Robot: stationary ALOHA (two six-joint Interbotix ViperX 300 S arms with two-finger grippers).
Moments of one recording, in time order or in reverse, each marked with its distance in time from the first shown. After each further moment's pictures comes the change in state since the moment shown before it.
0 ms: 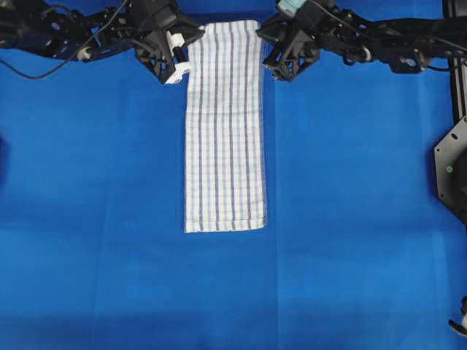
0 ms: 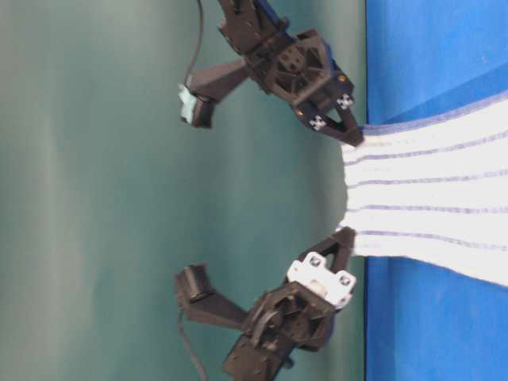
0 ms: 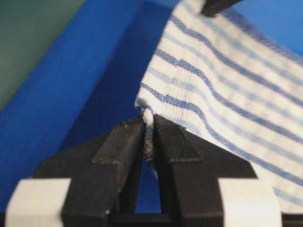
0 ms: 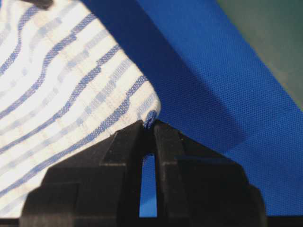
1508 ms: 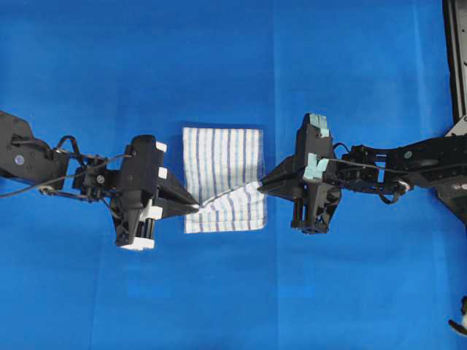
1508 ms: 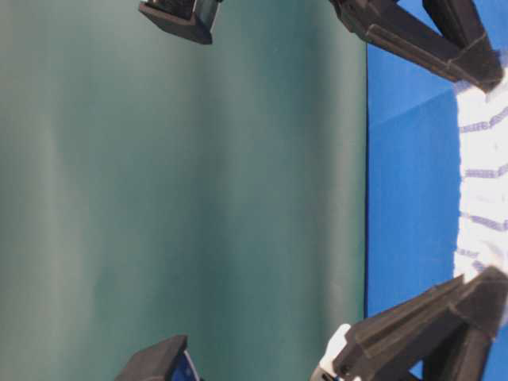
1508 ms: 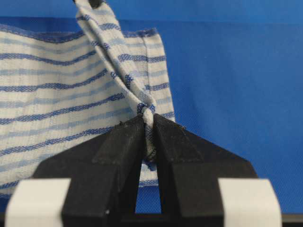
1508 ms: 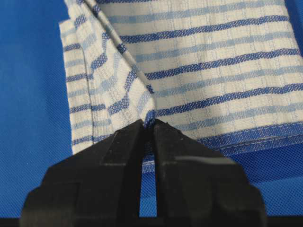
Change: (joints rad) left arm -0.647 -0.123 0.155 -0.008 -0.005 -0.219; right arm 0.647 -0.140 0.206 0.284 -0.060 0.018
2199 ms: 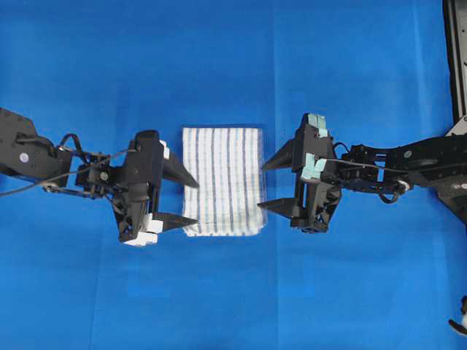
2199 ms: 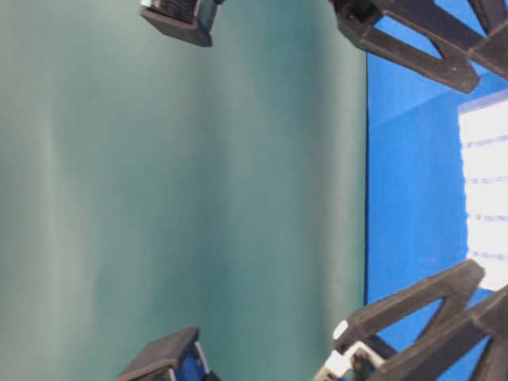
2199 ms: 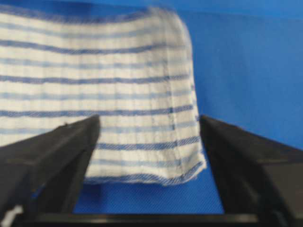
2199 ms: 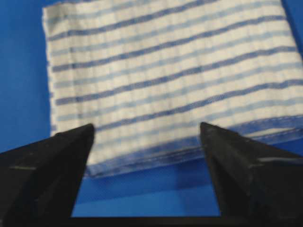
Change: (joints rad) left arm 0.028 -0.011 0.002 -0.006 0.038 -0.025; right arm -0.002 -0.018 -0.005 0.000 0.009 -0.021
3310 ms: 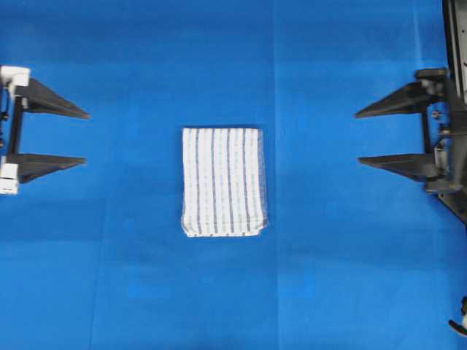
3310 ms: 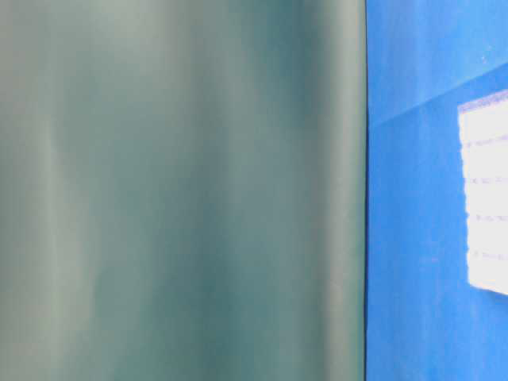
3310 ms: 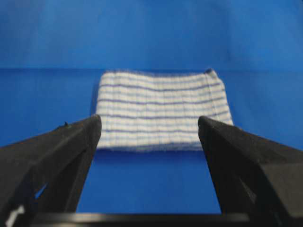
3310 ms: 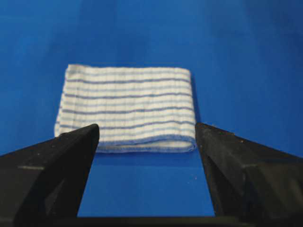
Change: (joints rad) left arm 0.150 -0.956 0.430 0.008 0.195 0.176; right arm -0.213 -0.937 0.304 -0.043 0.339 -0.307
